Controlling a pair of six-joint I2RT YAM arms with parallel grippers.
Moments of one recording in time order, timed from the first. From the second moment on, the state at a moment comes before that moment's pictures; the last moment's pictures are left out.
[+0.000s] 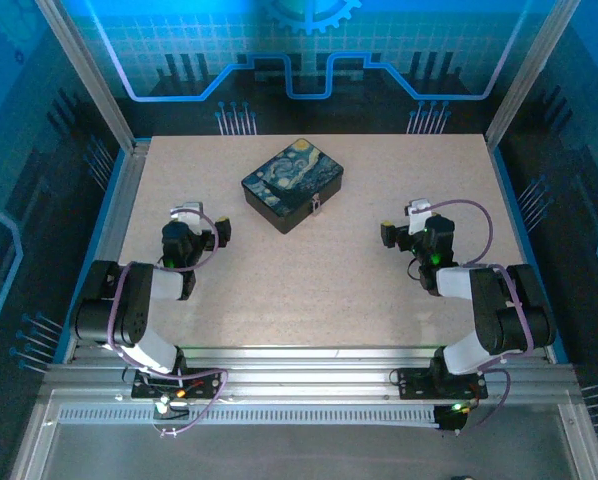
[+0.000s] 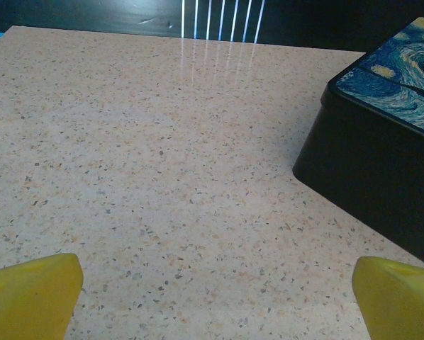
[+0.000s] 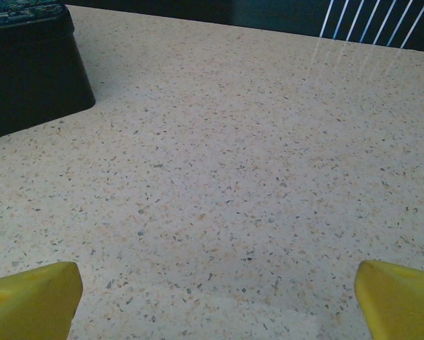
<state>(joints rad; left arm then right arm) 0.00 1.58 0.40 0.84 0.03 -0.11 0.07 1.53 0.45 0.66 -0.05 -0.09</state>
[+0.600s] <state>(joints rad) 0.01 1.37 0.48 0.55 -0.17 -0.17 0.04 1.25 0.82 -0.20 0.13 0.21</state>
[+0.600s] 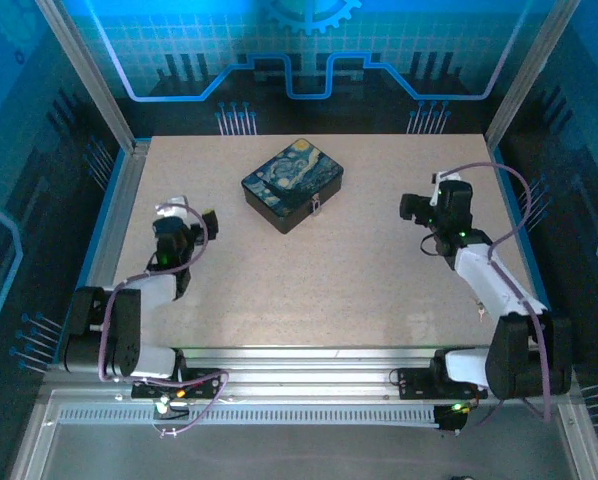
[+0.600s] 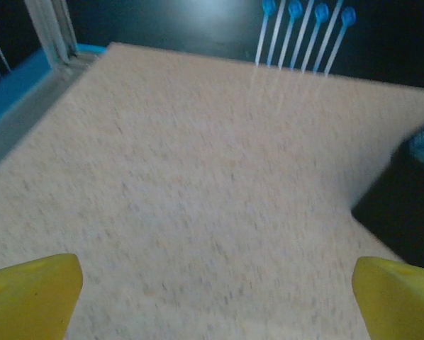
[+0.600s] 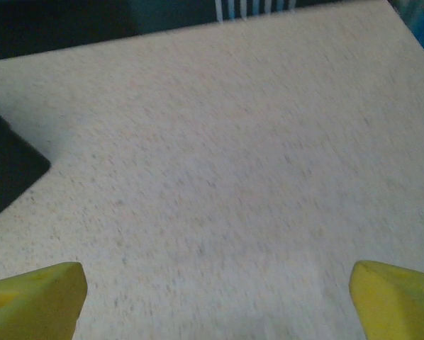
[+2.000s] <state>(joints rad) -0.01 1.47 1.07 -0.48 -0.06 -0.60 -0.61 1.28 0.65 -0.70 0.08 0.63</state>
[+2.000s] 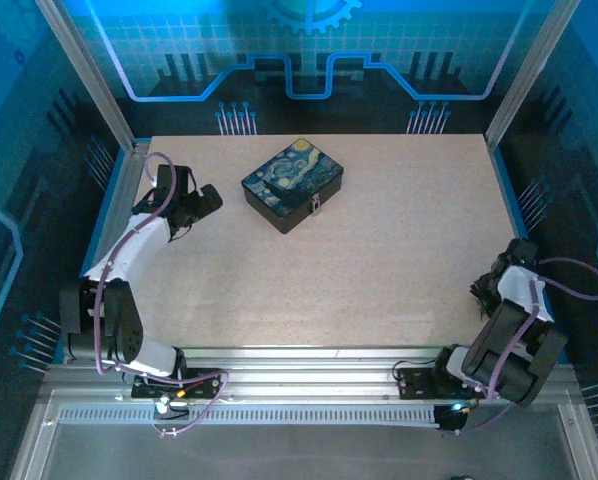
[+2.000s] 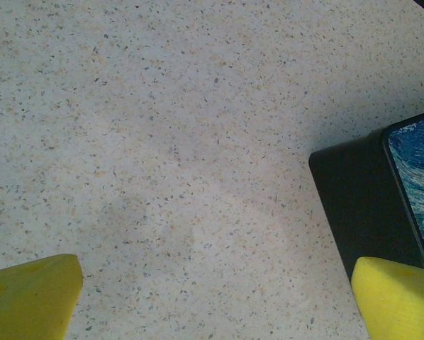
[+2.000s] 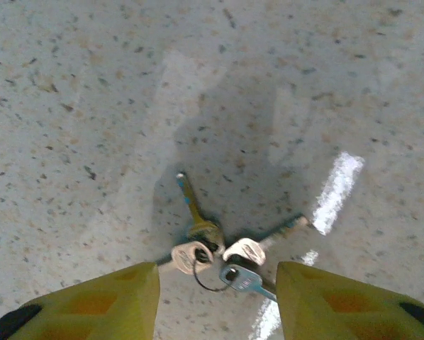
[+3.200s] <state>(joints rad) -0.01 1.46 1.07 -0.47 -0.05 -0.62 -0.56 1.38 0.65 -0.60 0.04 0.58</state>
